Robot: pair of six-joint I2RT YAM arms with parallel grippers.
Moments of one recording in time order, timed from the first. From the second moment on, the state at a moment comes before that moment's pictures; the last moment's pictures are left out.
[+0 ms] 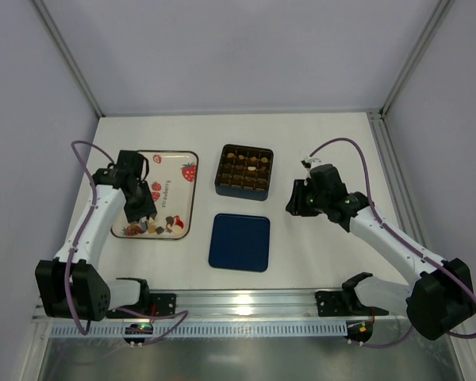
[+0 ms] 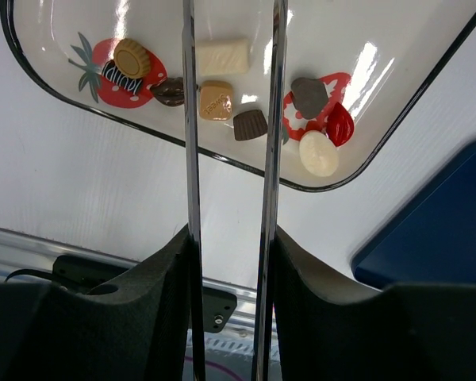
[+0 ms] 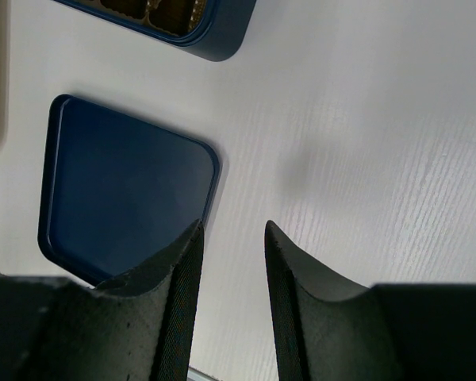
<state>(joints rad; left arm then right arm) -0.09 1.26 1.09 -1.11 -0.10 -0.46 0.45 1.14 0.79 -0.45 -0.09 0.42</state>
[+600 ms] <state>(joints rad) -0.06 1.36 1.10 -1.06 -0.10 -0.42 0.45 1.14 0.79 -0.45 -0.09 0.42</state>
